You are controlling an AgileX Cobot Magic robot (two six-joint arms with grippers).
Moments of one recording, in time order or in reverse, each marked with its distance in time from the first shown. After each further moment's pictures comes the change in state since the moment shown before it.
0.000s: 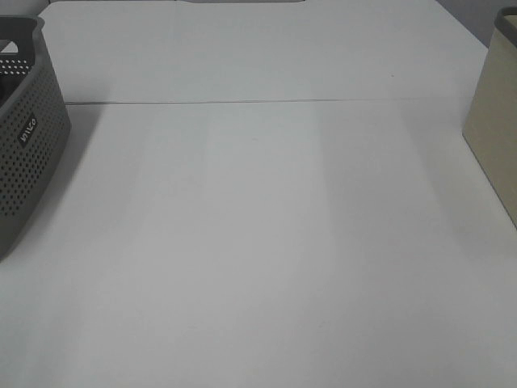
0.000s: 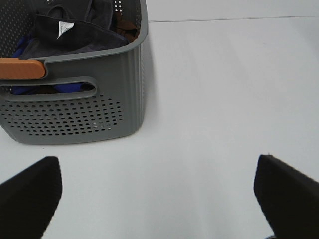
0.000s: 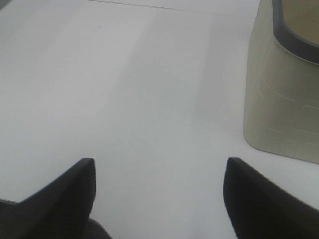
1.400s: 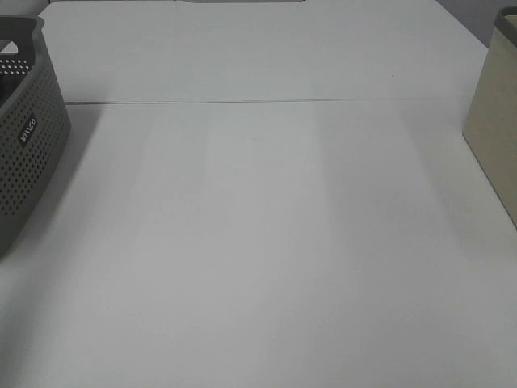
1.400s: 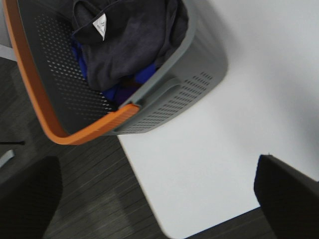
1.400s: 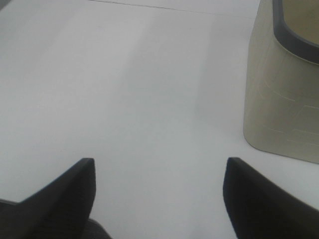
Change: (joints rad) left arm 0.000 0.821 -0.515 0.292 0.135 0.592; right arm 0.000 0.000 0.000 0.000 0.000 0.000
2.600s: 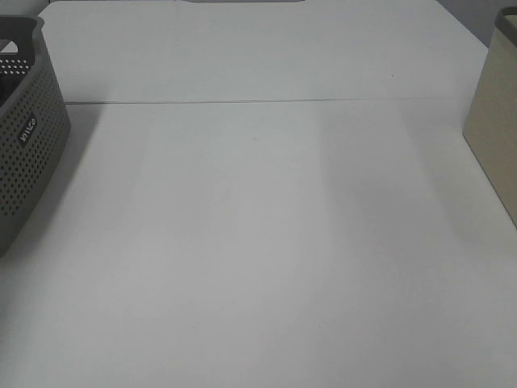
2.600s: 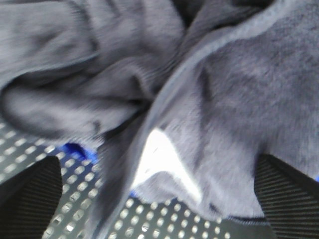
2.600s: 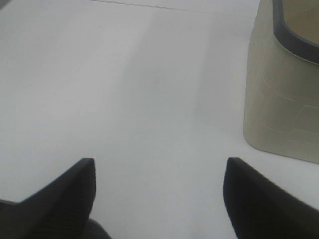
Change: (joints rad) left arm 0.151 1.284 -0.644 0.167 -0.201 0.352; right arm 0.000 0.000 0.000 0.000 0.000 0.000
